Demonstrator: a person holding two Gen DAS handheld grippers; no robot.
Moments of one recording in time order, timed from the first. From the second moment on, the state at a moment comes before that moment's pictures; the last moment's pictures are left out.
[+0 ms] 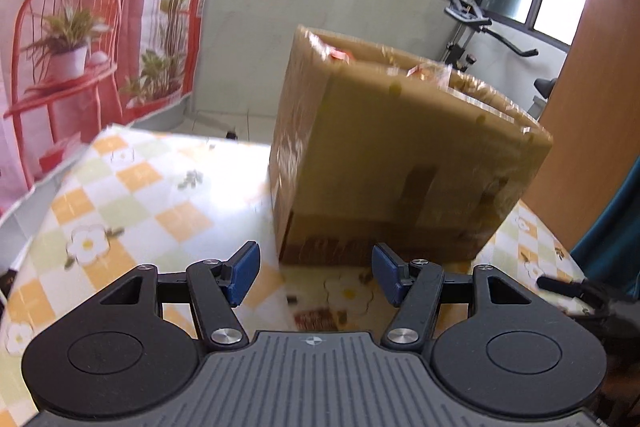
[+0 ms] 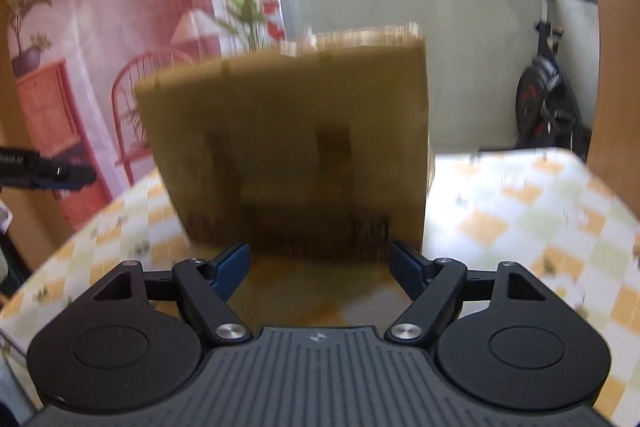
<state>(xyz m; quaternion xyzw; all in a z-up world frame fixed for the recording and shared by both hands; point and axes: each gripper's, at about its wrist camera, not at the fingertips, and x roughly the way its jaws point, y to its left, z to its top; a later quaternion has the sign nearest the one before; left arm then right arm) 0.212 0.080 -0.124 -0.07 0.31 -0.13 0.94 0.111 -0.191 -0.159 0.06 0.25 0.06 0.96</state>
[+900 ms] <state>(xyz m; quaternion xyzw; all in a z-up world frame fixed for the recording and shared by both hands) 0.190 0.072 -0.178 -0.08 0.37 -0.12 0.92 0.113 -0.160 -0.227 0.00 0.36 0.10 0.93</state>
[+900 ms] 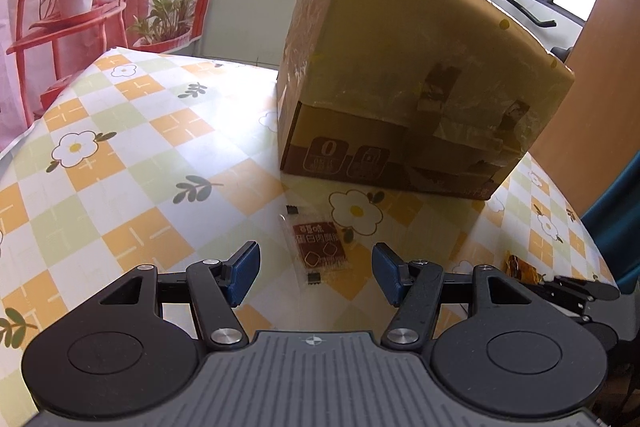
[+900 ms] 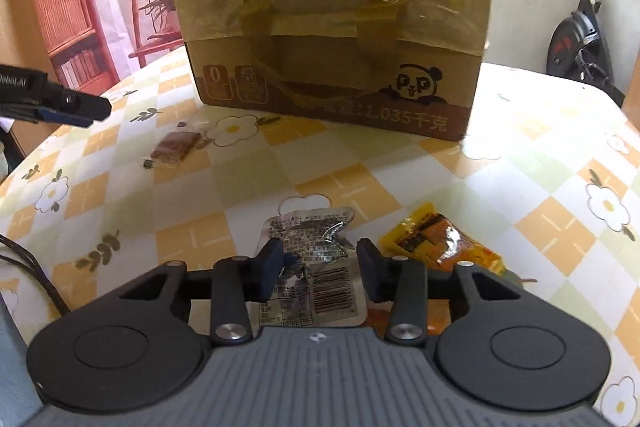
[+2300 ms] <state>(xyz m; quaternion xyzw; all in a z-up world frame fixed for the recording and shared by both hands) 0.208 0.007 -0.220 -0.01 0.37 -0.06 0.93 0.144 -0.146 -0.237 0.03 0.32 0.05 0.95</state>
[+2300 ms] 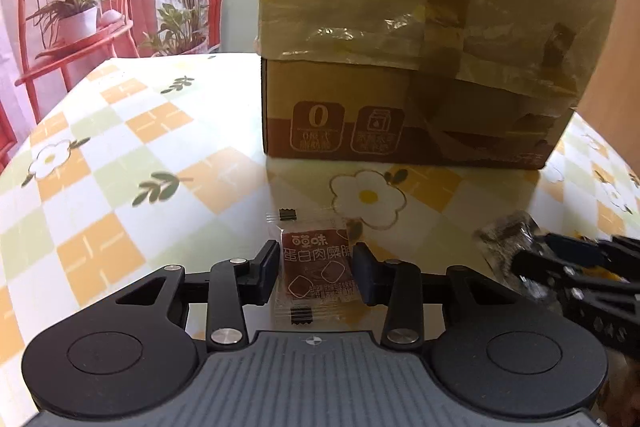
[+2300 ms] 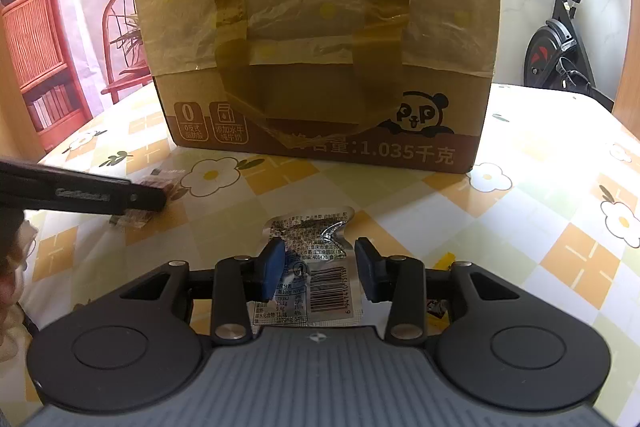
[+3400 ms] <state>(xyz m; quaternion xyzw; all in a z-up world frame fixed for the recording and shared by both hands) 0.194 0.011 -0.226 -0.03 0.35 -0.07 0.93 0.147 -0.127 -0.241 -0.02 0.32 0.06 0.94</state>
